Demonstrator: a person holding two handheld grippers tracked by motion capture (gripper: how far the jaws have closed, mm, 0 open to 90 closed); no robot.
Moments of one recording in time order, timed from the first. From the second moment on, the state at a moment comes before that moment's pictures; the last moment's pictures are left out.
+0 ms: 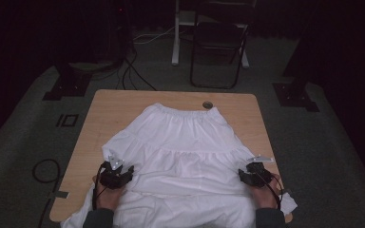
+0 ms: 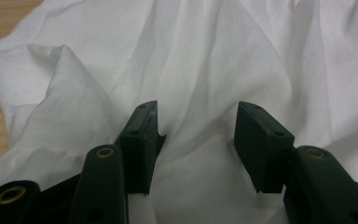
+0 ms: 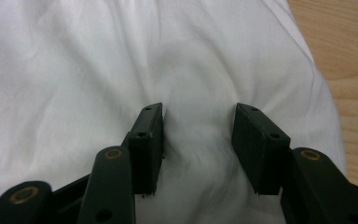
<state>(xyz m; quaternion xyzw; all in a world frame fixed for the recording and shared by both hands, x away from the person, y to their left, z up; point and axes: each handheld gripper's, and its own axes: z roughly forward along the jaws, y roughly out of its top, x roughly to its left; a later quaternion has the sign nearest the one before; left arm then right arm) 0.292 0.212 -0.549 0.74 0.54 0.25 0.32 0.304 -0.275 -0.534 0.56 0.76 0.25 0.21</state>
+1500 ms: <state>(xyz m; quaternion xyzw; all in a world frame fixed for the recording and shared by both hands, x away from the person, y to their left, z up) 0.299 0.207 -0.544 0.74 0.54 0.26 0.29 0.297 -0.246 -0.545 0.53 0.76 0.29 0.25</state>
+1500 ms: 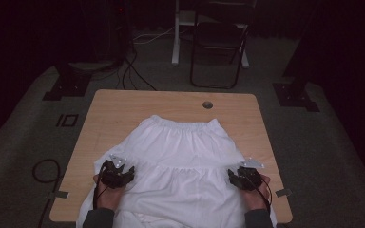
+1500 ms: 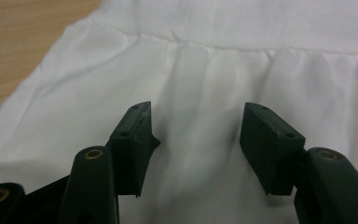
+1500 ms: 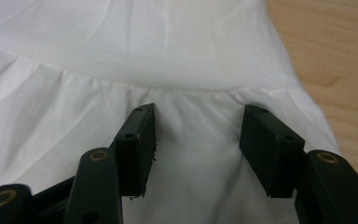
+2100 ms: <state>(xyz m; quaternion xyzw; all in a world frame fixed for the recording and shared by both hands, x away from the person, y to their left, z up) 0.352 0.219 -0.548 0.72 0.56 0.26 0.32 0.365 -0.254 -0.544 0.52 0.76 0.30 0.25</state>
